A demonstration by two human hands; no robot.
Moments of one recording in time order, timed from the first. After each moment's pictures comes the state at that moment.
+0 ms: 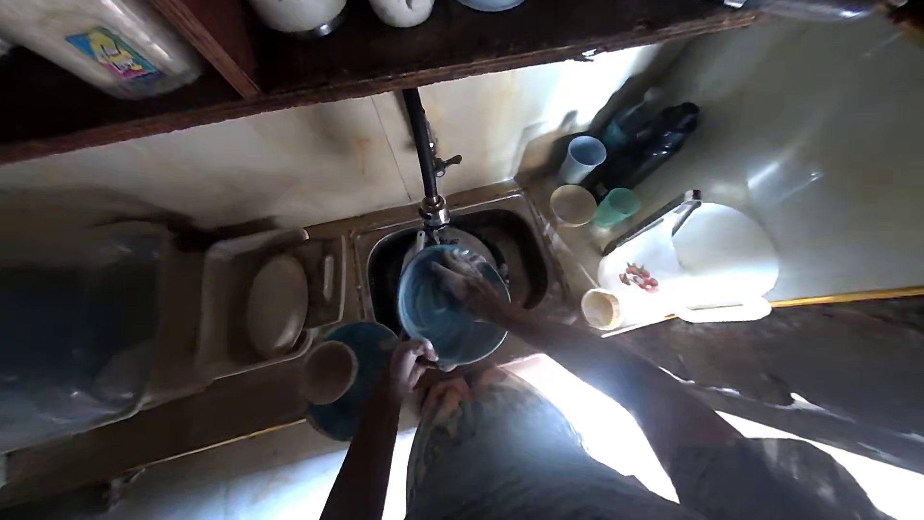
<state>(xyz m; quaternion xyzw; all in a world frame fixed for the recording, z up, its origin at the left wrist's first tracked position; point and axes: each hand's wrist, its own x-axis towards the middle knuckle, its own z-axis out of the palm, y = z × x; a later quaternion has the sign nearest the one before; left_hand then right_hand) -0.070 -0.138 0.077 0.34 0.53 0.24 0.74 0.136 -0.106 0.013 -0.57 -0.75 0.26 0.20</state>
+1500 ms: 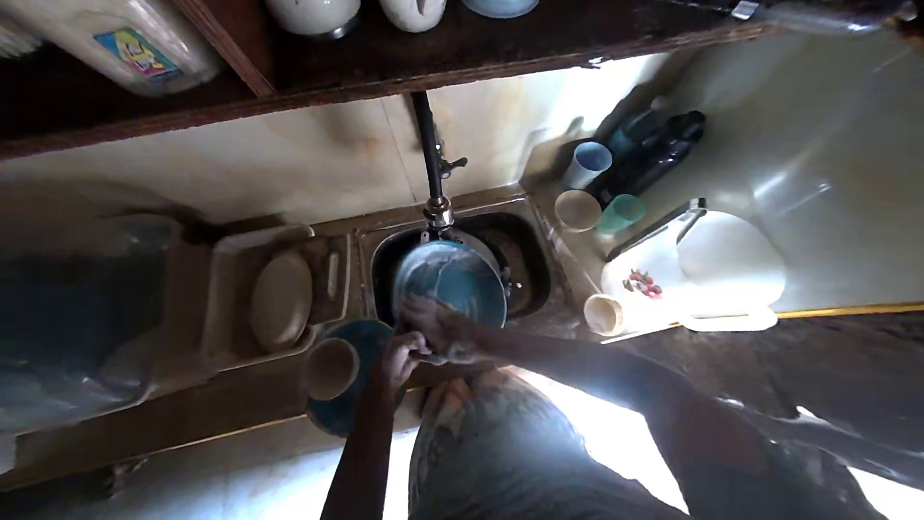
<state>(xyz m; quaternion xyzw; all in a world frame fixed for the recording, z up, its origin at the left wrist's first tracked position) -0.075 -0.129 0.079 0.33 0.52 0.29 0.74 0.098 -0.129 0.058 -0.41 -0.81 0.37 0.20</state>
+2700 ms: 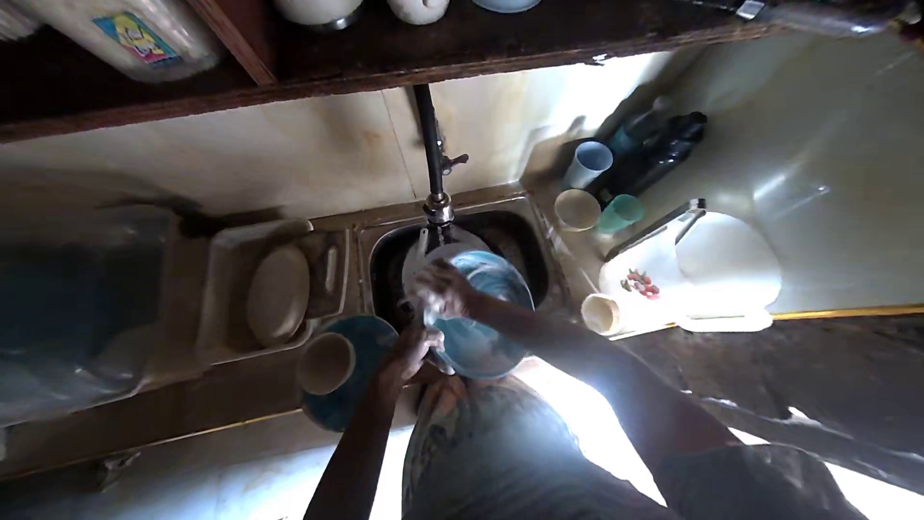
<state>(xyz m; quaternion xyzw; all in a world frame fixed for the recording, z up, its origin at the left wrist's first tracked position) -0.051 -0.125 0.092 0.42 0.53 0.12 0.73 0.104 -0.086 0.032 -0.44 -0.82 0.02 0.36</state>
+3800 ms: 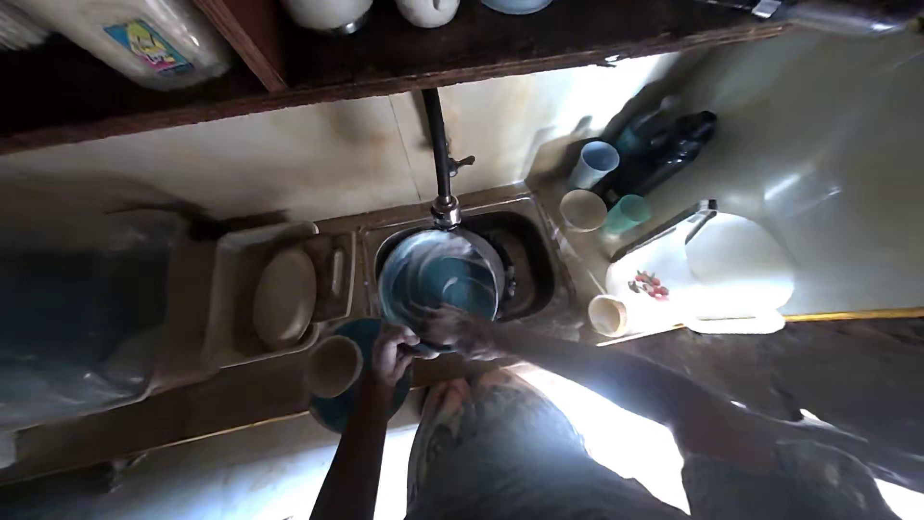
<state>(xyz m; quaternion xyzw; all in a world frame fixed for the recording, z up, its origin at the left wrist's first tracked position) -0.091 -0.117 0.060 0.29 0.50 0.35 0.74 0.112 -0.134 0.053 -0.38 -0.81 0.39 0.21</state>
